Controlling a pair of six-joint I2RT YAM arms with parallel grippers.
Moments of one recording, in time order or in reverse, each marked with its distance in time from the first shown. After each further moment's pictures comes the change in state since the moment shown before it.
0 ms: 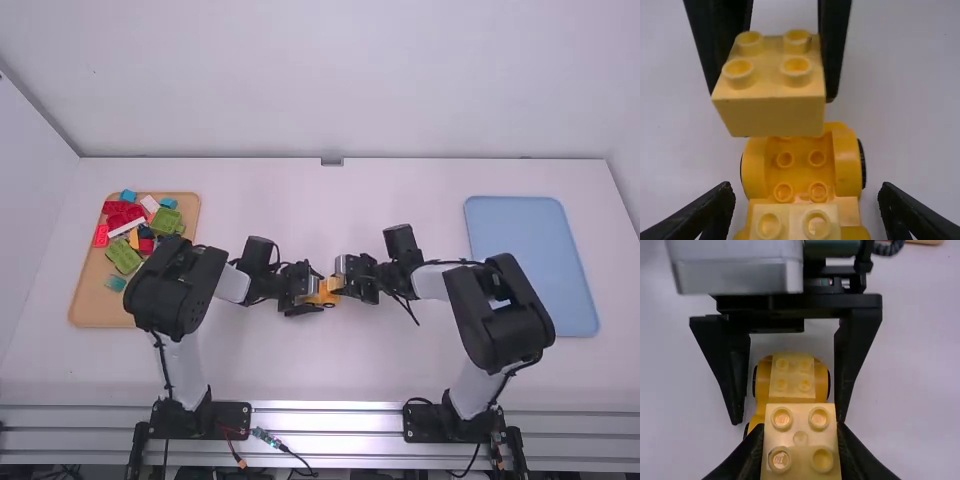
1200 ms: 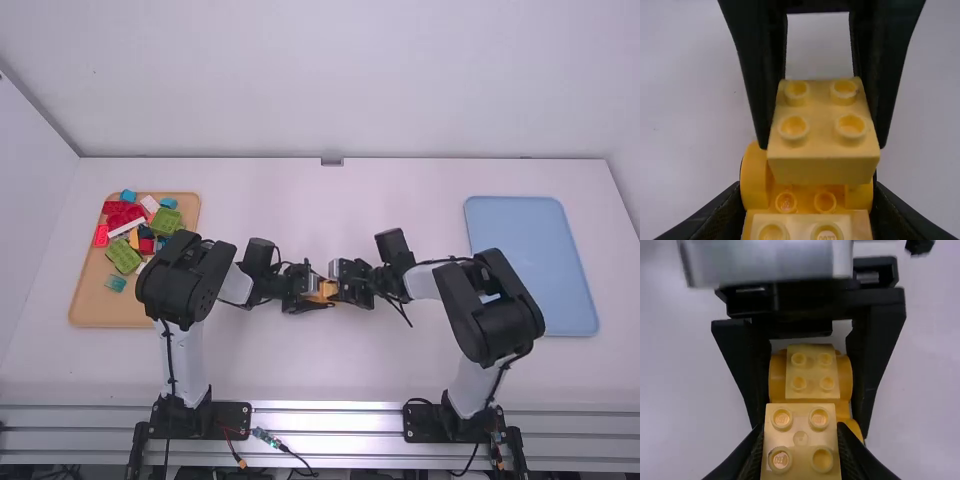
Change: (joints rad) left arm -0.001 0.077 -0.009 0.165 0.055 -0.113; right arm 0.042 0.051 0.013 -0.015 0.039 0.053
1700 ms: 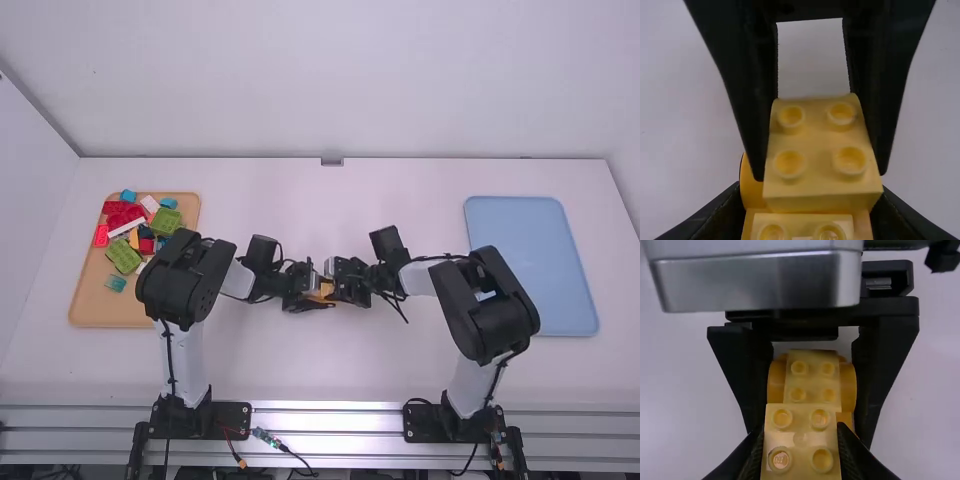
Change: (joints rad) left arm -0.003 0.000 0.056 -0.139 0.012 0.071; right arm 0.025 0.014 0.044 -0.053 0.019 -0.002
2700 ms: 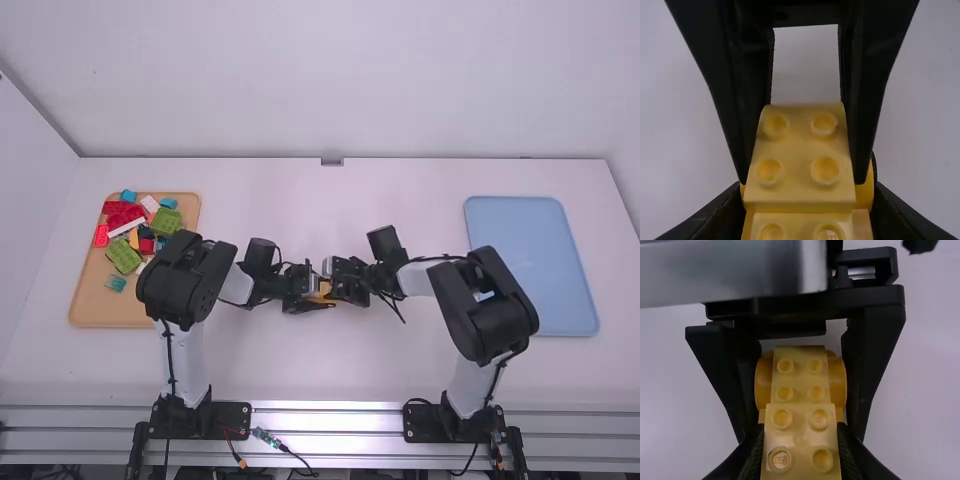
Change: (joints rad) left arm -0.003 0.000 -0.055 0.143 -0.014 -0.069; right arm 0.016 0.000 0.000 0.020 0.047 0.026
